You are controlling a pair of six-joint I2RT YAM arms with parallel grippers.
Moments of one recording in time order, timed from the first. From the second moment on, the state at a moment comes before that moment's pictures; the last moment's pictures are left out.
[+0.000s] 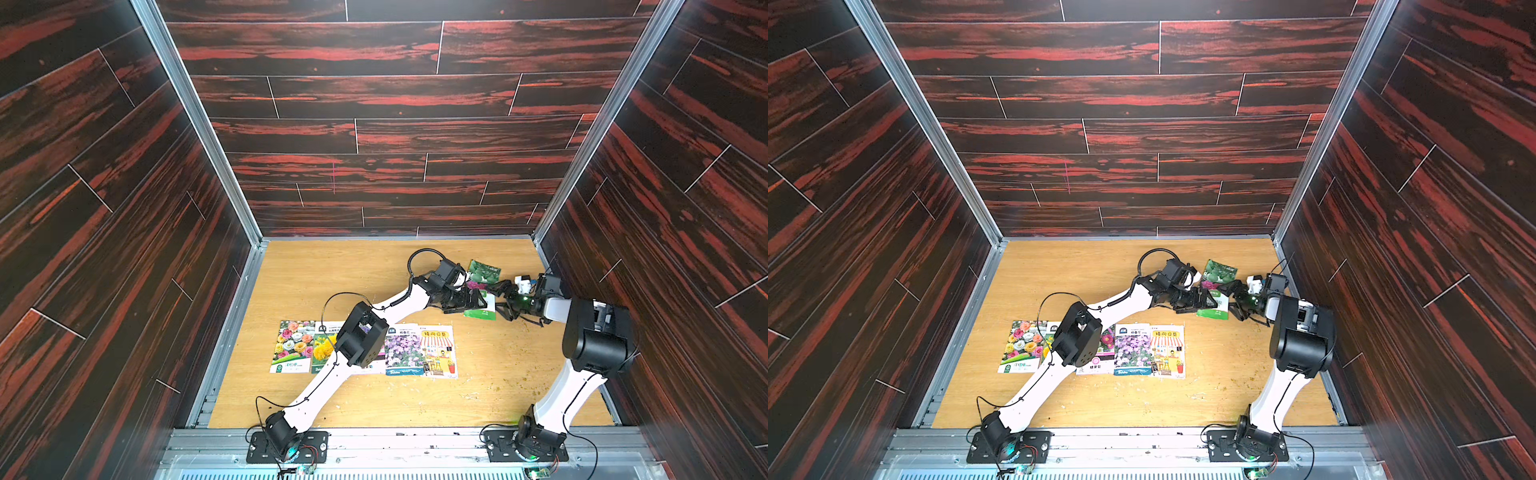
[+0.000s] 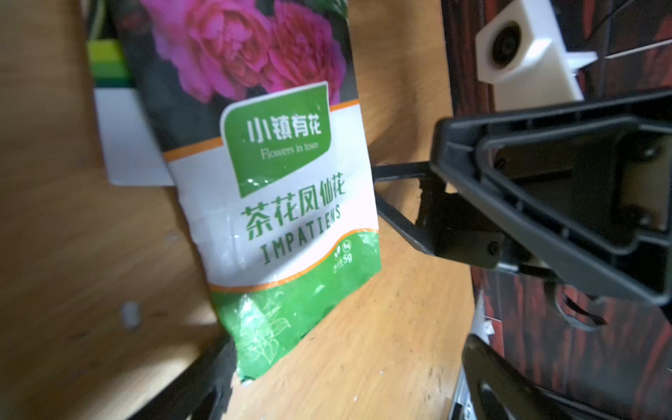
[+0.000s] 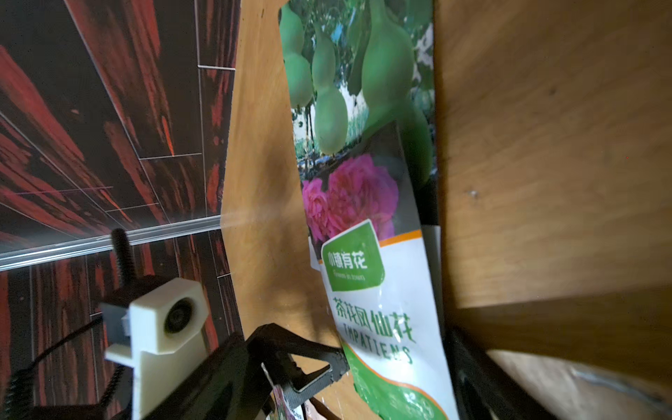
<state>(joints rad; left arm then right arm) -0.79 2.68 2.34 -0.41 0.60 -0.74 -0.24 1.91 0.98 -0.01 -0.83 0.65</state>
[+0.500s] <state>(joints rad) -0.78 2.70 2.41 -0.50 0.57 -0.72 -0.20 1.85 0.86 -0.03 -0.80 0.68</state>
